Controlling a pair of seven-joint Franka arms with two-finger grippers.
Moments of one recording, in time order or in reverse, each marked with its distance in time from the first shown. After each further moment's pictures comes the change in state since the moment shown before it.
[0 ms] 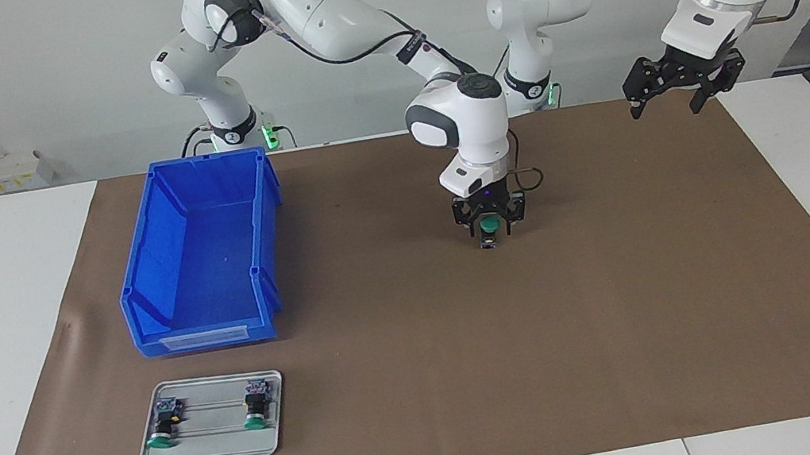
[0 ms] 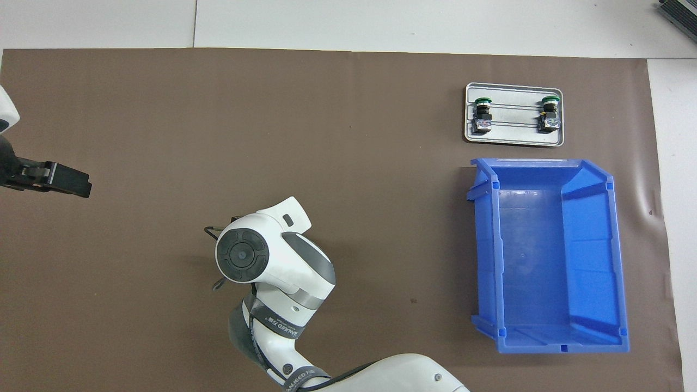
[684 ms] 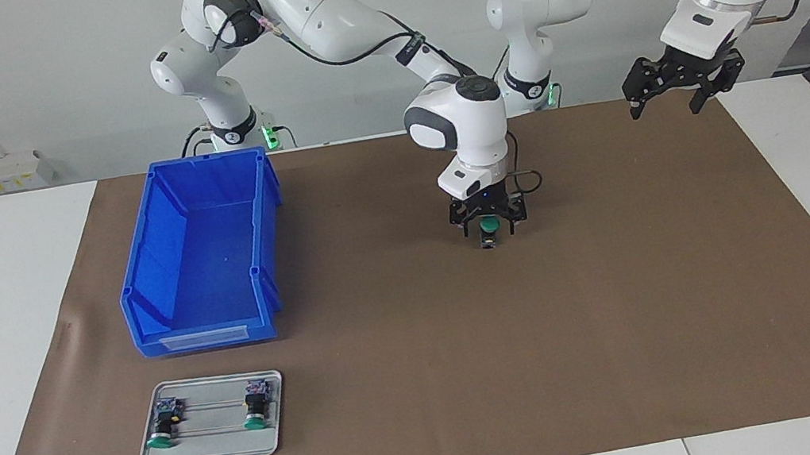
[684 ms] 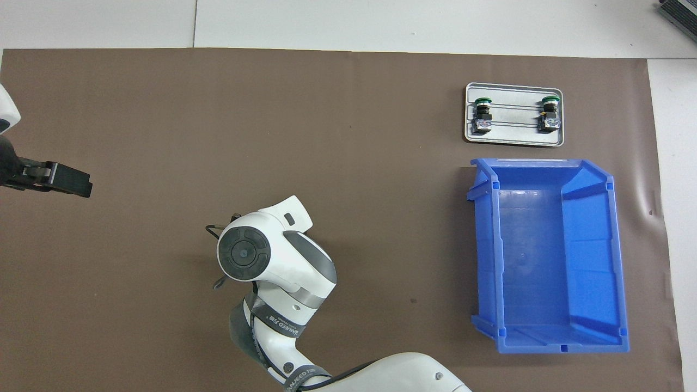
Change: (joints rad) left arm 0.000 0.001 -0.002 0.001 0.000 0.000 0.000; right arm -0.001 0.001 0.004 0.000 0.001 0.000 0.003
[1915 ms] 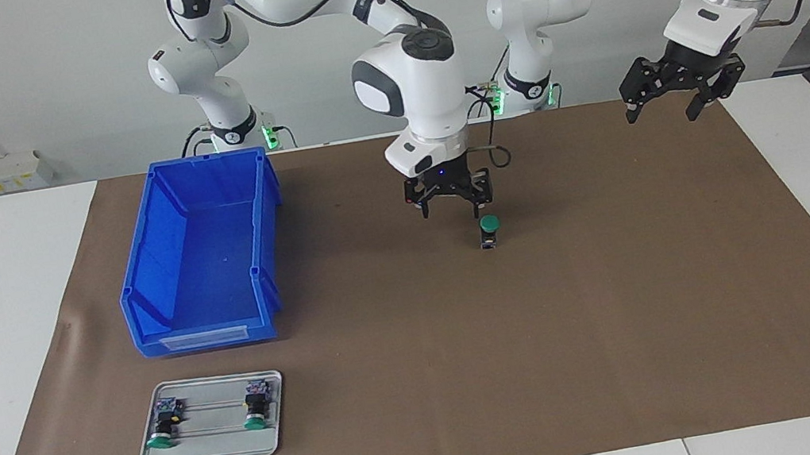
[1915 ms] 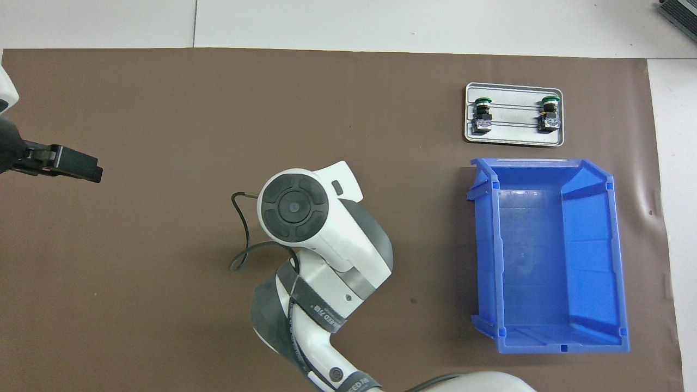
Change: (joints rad) left arm -0.002 0.035 -0.008 0.046 -0.057 0.000 -0.001; right arm -0.084 -0.164 0.002 -0.001 0.061 -0.202 -0.054
